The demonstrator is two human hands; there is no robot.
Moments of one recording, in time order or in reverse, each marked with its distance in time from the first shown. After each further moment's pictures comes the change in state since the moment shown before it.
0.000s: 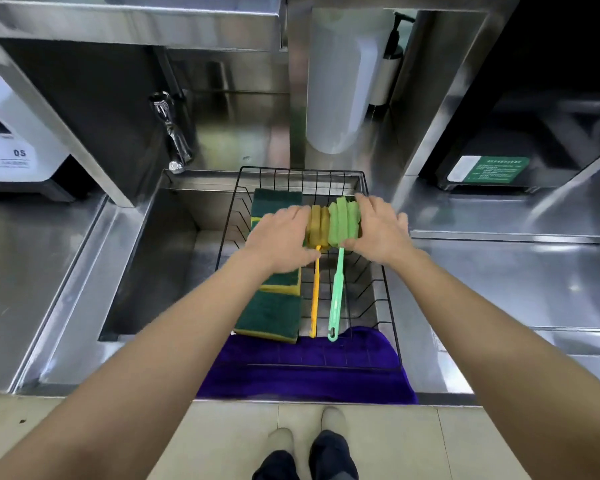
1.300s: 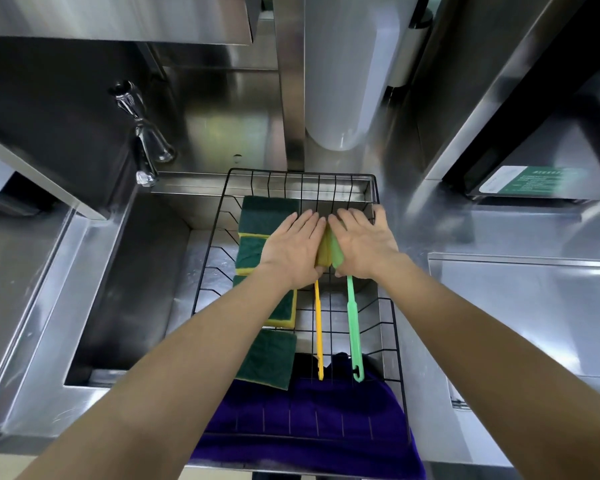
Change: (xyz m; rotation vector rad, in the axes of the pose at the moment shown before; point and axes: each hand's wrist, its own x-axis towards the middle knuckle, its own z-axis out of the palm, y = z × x) left_hand 0.073 -0.009 0.058 0.241 -0.085 0.063; right_hand 0.064 -0.002 0.031 -0.423 -0.237 -0.285
